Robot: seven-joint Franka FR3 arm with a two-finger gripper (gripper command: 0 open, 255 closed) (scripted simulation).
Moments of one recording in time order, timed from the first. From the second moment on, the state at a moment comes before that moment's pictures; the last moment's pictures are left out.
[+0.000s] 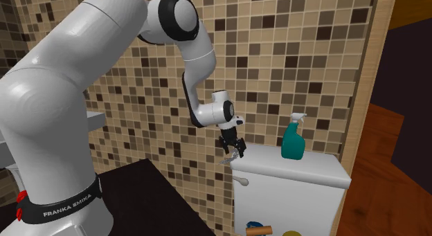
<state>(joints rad) 0.15 0.76 -0.01 -1.93 -0.55 2.81 0.53</state>
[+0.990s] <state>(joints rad) 0.15 0.75 0.00 -1.94 -0.55 2.81 0.53</state>
